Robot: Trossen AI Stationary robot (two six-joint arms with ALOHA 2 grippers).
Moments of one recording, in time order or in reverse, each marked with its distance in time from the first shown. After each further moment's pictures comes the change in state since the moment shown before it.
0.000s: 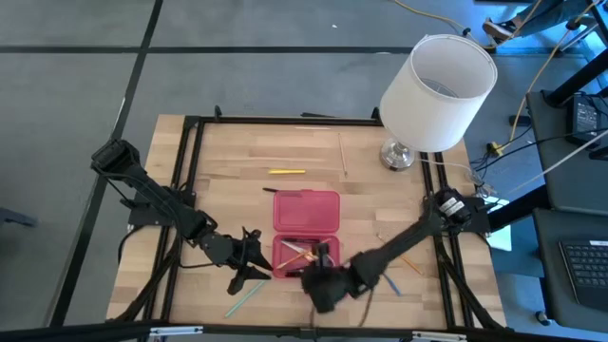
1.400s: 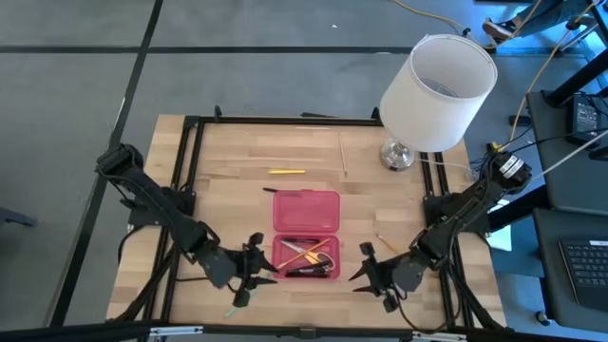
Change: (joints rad) left arm -0.089 0.102 0.323 -0.407 -0.240 0.127; right arm 0.180 -0.605 -0.847 0.686 -0.069 -0.072
